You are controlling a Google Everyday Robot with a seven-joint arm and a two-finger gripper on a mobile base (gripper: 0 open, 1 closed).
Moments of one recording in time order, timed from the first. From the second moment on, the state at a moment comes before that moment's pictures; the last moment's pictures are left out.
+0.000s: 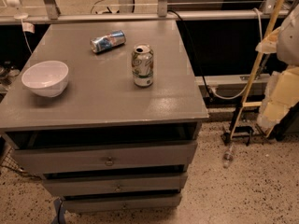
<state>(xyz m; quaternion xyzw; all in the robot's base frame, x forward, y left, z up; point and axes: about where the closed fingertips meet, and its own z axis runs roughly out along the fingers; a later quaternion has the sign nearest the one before) 0.438 -0.217 0.976 -0.60 0.78 -0.03 0.16</state>
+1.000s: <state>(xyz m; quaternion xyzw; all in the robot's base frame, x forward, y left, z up) 0.464 -0.194 0.961 -0.61 0.77 0.00 0.17</state>
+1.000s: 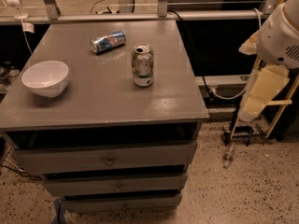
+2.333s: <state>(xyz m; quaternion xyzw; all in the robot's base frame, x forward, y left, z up) 0.622 -0.070 0.941 -0.53 0.76 0.15 0.35</state>
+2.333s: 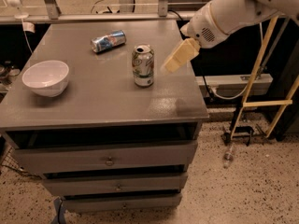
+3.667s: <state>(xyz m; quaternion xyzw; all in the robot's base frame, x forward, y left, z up) 0.651 0.015 0.918 -0.53 0.72 0.25 0.37</state>
